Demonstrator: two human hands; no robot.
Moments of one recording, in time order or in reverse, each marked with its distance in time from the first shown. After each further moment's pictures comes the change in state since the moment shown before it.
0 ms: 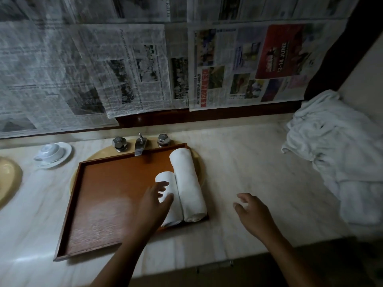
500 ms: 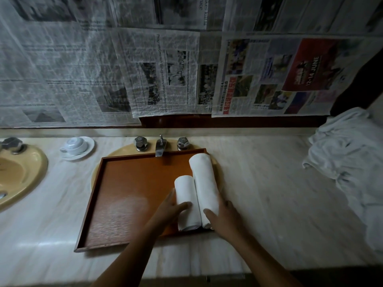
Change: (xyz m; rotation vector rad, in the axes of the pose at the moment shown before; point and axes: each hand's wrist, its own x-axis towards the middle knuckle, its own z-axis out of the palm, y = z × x) left_hand 0.040 -0.067 0.006 -0.286 -0.311 -0.303; right_hand 0.017 -0.083 0.099 -0.175 -0.154 -0.059
